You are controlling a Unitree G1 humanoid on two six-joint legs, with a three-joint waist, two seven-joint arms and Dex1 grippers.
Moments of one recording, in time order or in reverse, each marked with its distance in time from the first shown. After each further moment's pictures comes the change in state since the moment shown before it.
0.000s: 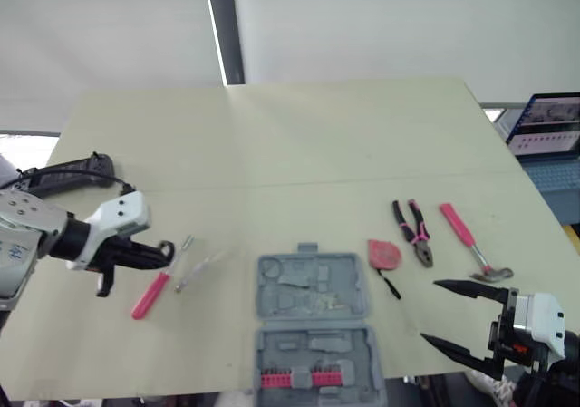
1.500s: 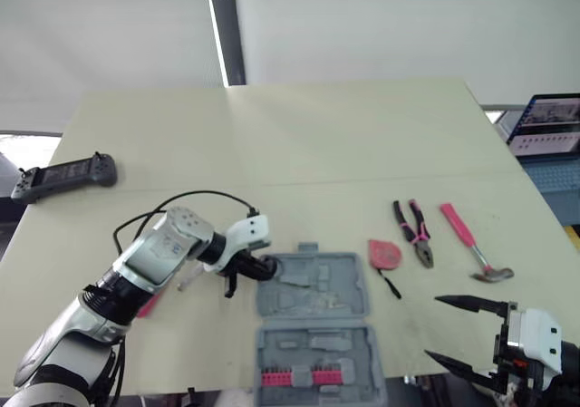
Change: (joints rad) left arm -0.355 -0.317 -0.578 0.145 0.138 0.063 0.234; right arm 0.062 0.000 0.011 0.023 -0.055 -0.068 0.003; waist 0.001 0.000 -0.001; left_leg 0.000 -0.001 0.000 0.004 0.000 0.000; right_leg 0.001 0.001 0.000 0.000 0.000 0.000
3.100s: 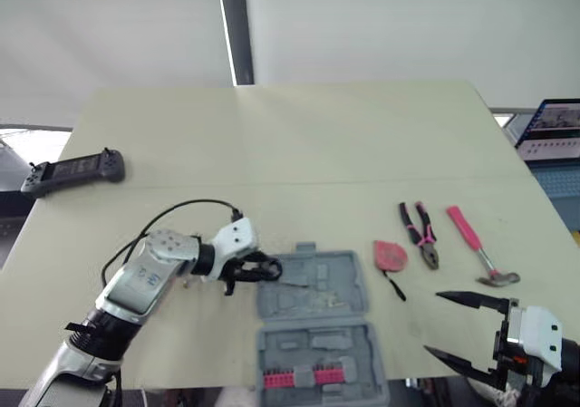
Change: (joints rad) left arm 0.255 -0.070 0.216 -0.040 -0.007 -0.312 0.184; right arm -0.004 -0.004 -0.008 -0.016 0.000 0.011 -0.022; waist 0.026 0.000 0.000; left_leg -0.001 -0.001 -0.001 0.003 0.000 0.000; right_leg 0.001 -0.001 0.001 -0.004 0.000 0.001
